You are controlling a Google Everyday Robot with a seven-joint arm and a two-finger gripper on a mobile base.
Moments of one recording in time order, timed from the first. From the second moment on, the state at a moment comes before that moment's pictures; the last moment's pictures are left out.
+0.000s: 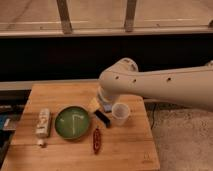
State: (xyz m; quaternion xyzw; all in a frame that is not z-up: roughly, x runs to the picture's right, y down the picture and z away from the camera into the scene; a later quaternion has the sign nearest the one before) arm -0.015 0.072 0.667 -0.24 0.01 0.50 0.83
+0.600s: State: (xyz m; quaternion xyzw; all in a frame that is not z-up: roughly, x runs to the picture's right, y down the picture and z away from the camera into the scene) arm -0.056 0.075 0.691 -0.28 -0.01 0.47 0.84
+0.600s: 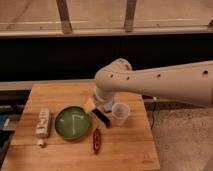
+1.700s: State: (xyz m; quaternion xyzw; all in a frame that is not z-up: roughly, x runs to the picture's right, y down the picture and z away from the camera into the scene) arm -0.150 0.101 0.775 -0.39 -0.02 0.38 0.84
